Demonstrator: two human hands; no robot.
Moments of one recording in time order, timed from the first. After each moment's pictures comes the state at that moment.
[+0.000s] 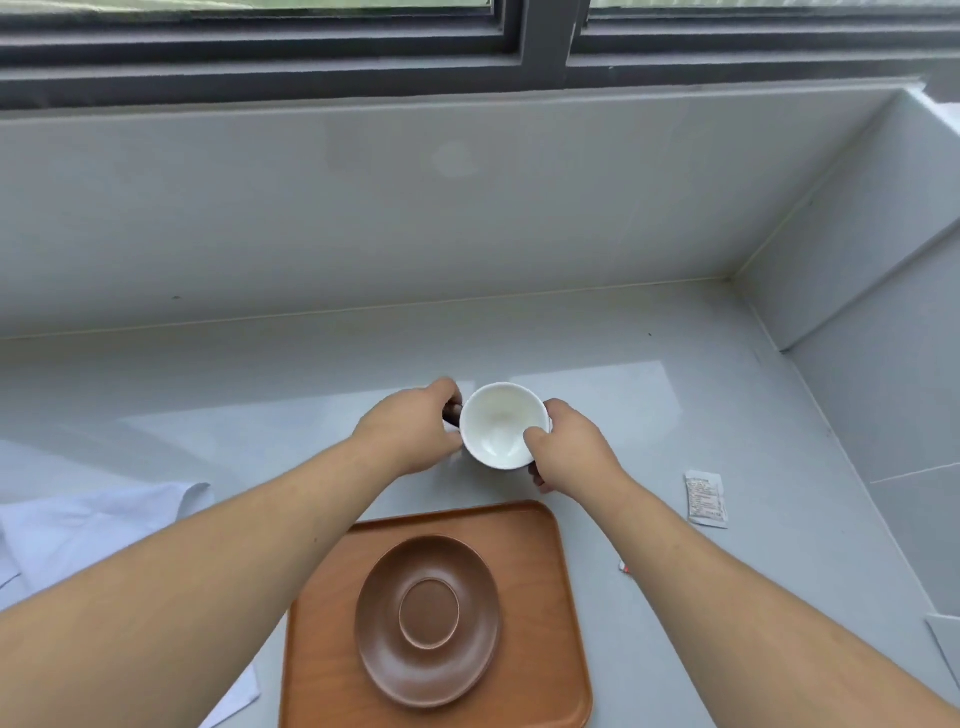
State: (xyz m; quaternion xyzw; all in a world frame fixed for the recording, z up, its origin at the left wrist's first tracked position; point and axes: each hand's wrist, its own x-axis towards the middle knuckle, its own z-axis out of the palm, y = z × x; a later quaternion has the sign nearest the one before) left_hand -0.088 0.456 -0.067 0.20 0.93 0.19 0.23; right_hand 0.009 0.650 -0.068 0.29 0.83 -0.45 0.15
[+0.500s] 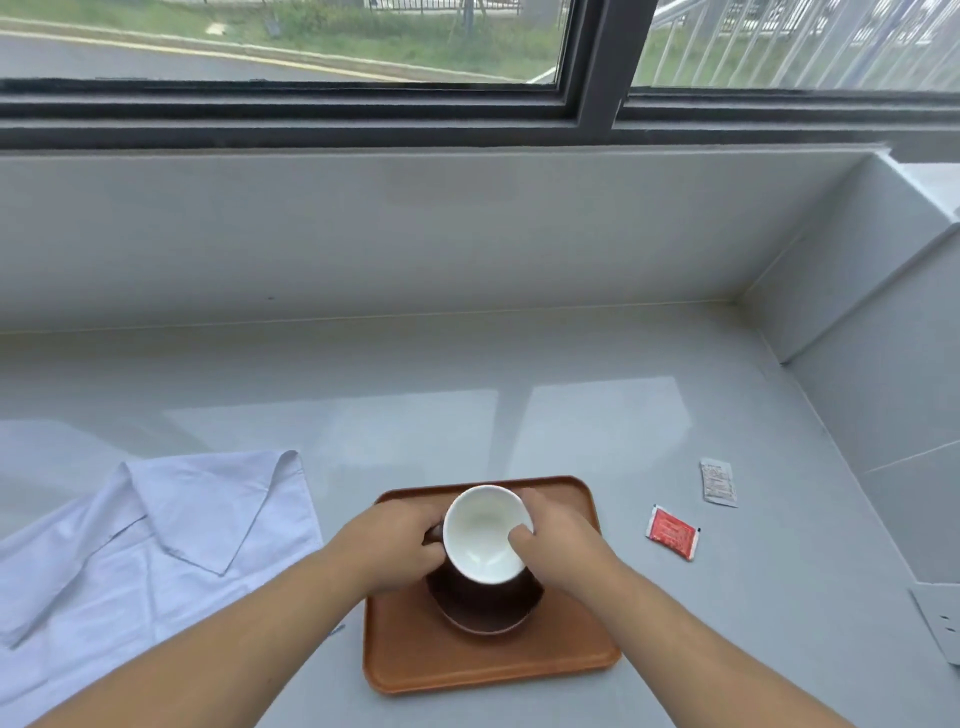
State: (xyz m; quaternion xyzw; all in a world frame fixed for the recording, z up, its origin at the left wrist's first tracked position) left_hand 0.039 0.324 -0.054 0.27 0.90 0.17 0.30; right_hand 0.113 0.548 -0.047 0.15 0.90 -0.34 0.23
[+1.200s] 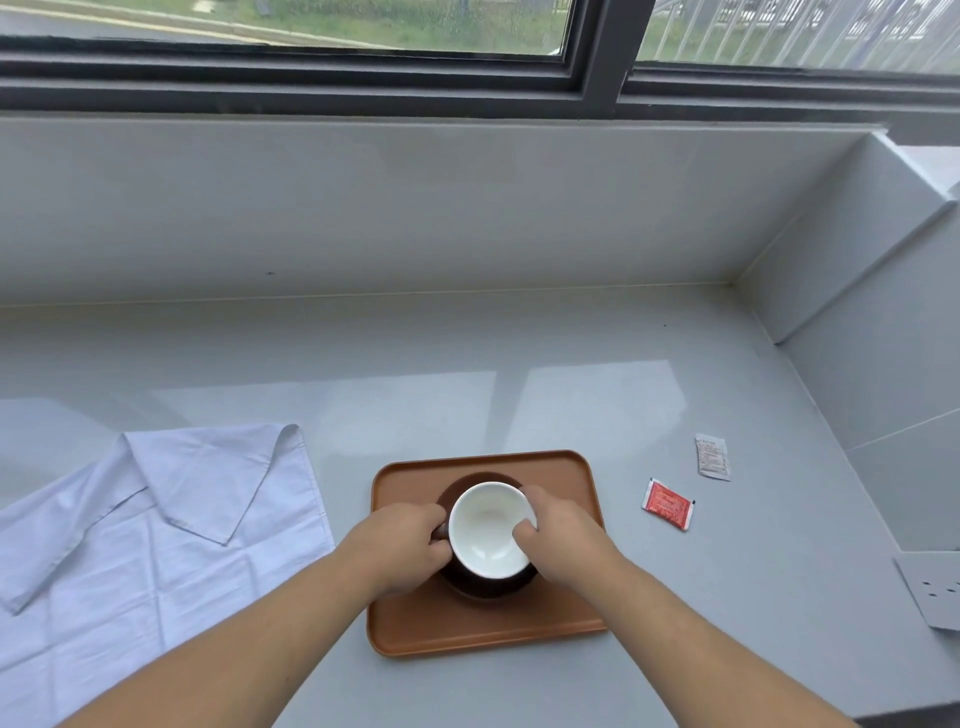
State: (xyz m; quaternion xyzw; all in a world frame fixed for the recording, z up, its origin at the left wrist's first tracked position) left_hand 0.072 0.317 -0.080 0.21 0.91 0.17 0.31; right_hand 0.140 0.542 -0.060 0.16 0.91 -0.32 0.23
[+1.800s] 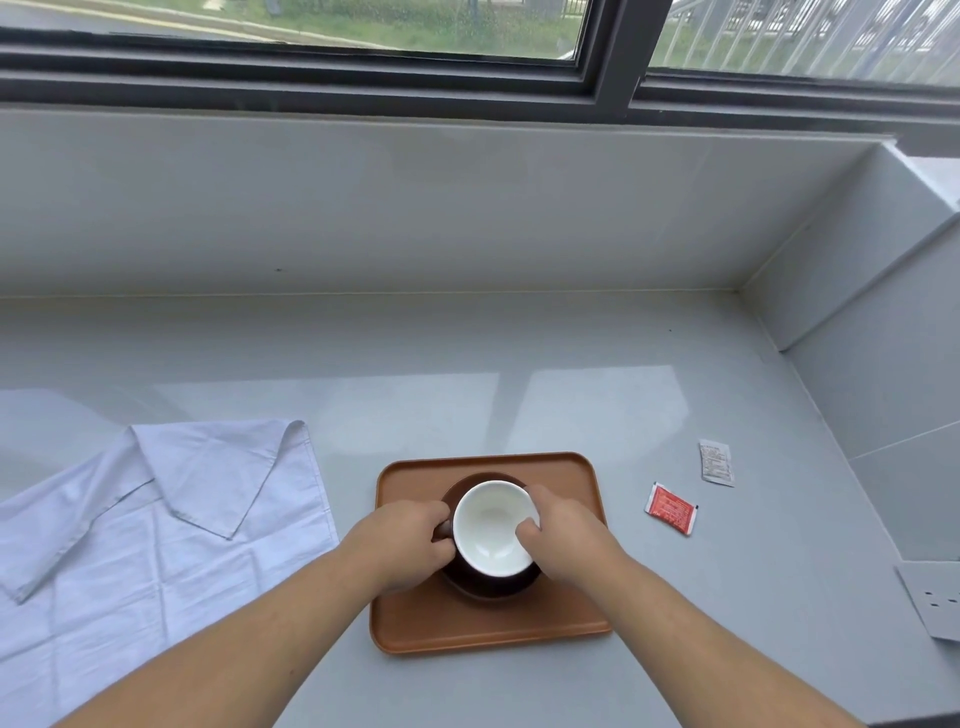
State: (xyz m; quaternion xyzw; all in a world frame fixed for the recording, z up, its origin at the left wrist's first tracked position) left_hand 0.072 0.314 -0.079 0.20 0.91 0.19 0.32; right_hand 0.137 0.542 -0.062 0.16 0.92 -0.28 0.23
